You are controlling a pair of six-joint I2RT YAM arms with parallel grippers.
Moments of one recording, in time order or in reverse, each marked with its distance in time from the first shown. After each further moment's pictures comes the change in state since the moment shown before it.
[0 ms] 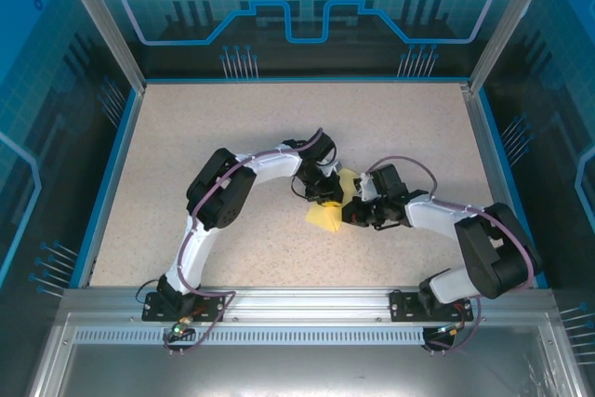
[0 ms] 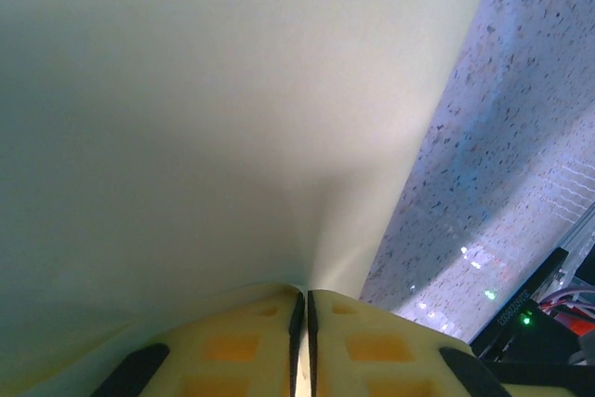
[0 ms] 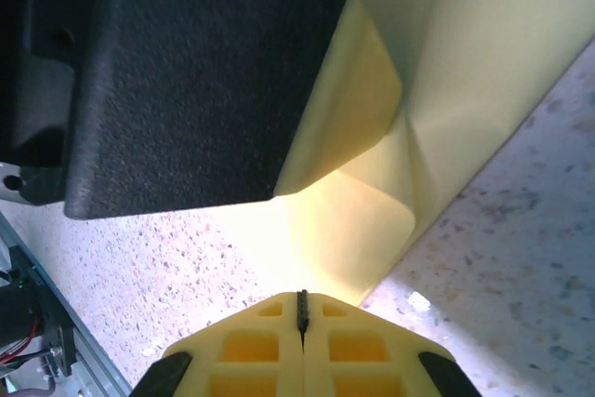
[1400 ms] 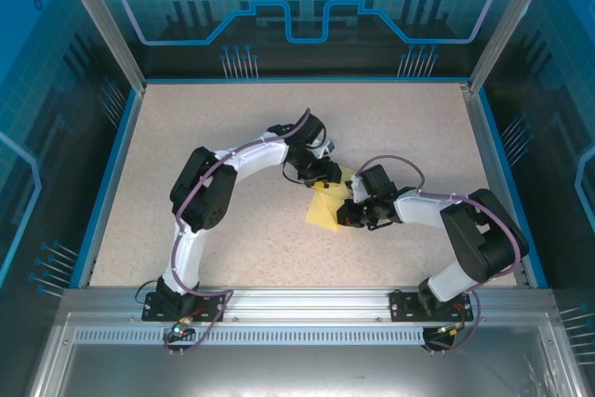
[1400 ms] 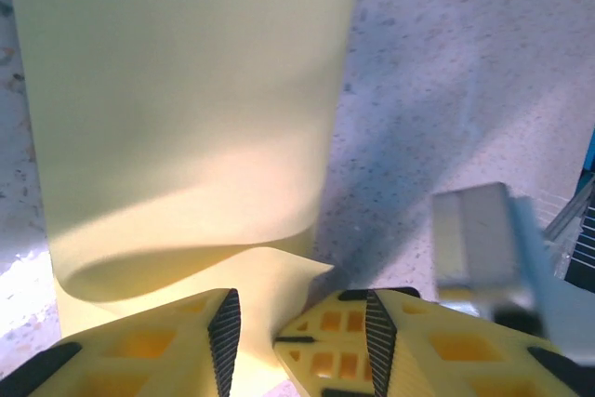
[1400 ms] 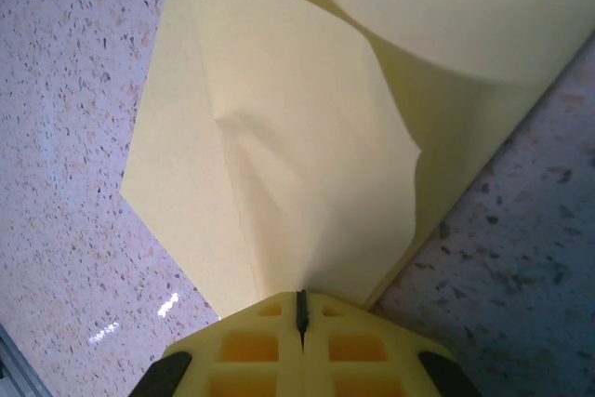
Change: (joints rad) left arm 0.065 -0.125 0.020 -0.031 -0.047 0.042; right arm 0.050 0.111 0.053 -0.010 0.083 -0.069
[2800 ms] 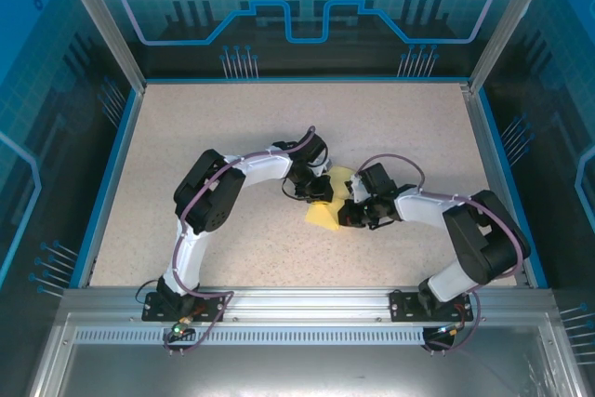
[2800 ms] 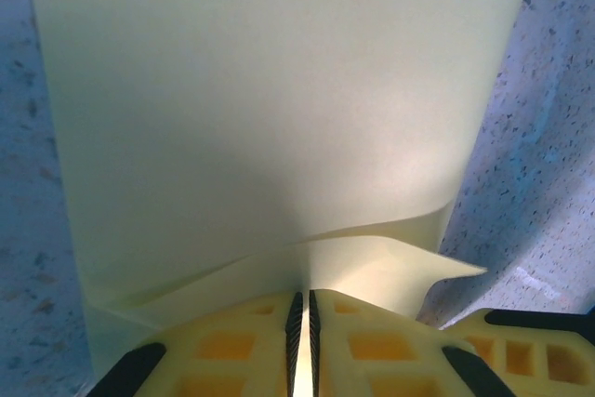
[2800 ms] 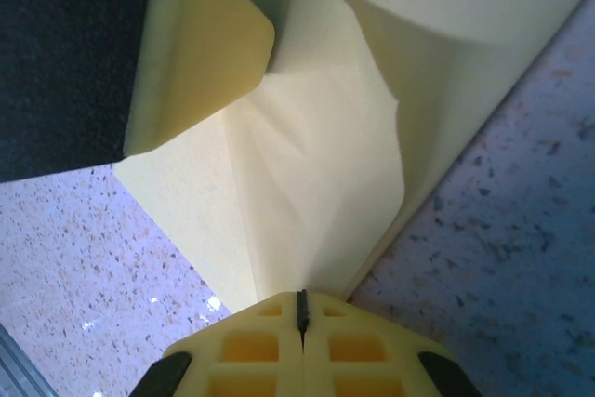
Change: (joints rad) left arm -0.040 0.024 -0.146 0.076 -0.085 0.016; right arm 0.000 -0.026 0.026 -0.085 0.005 -0.027
